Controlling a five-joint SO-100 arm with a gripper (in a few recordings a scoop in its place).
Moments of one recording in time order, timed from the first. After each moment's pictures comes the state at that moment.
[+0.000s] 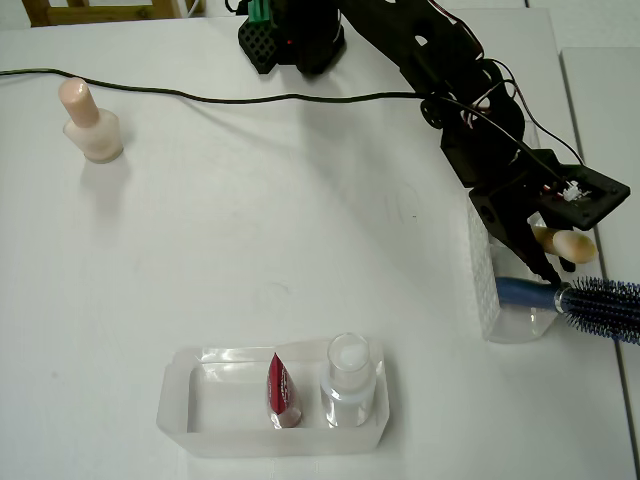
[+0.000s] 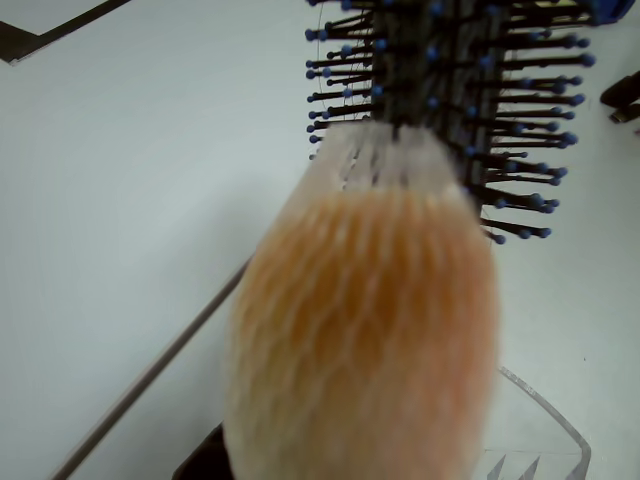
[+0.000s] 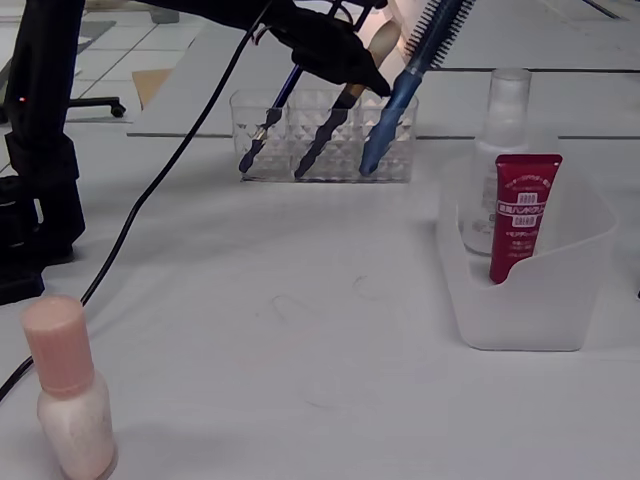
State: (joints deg) arm -40.8 67.8 80.4 16.3 -88.9
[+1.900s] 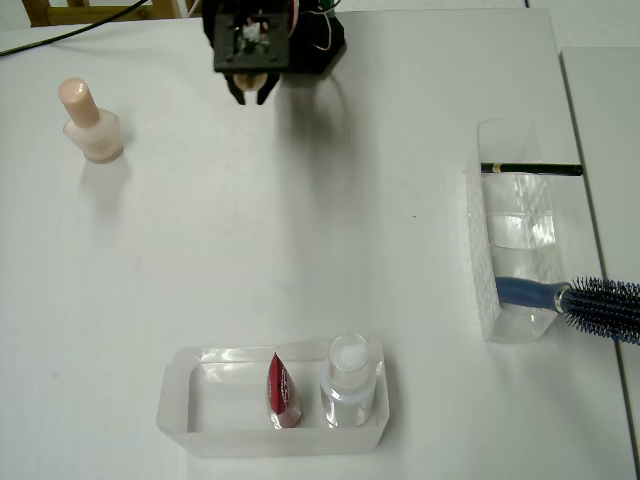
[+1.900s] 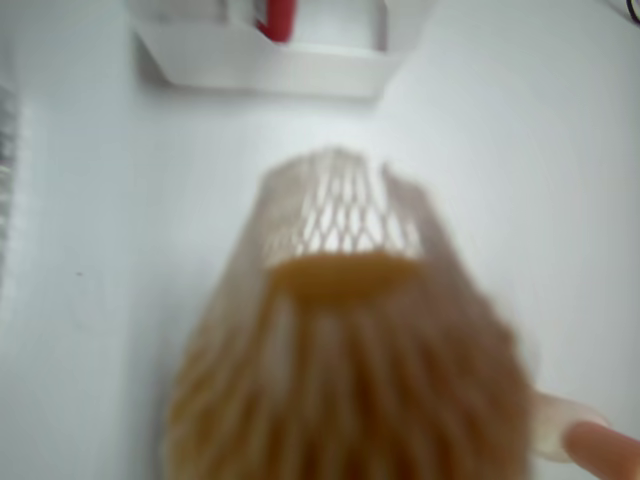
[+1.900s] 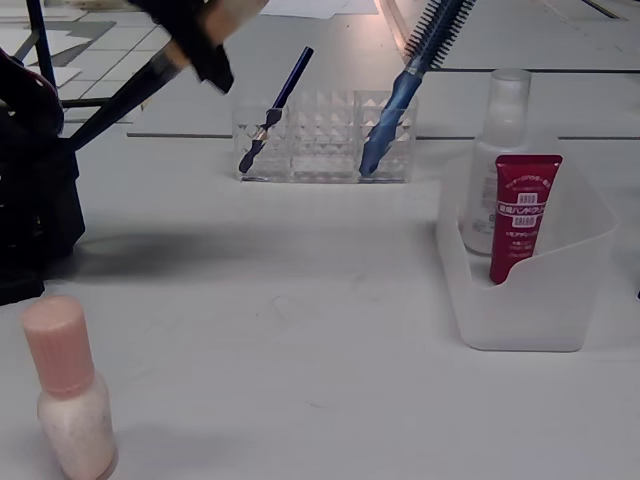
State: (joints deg) arm 5.0 126.6 88.8 94.8 -99.7
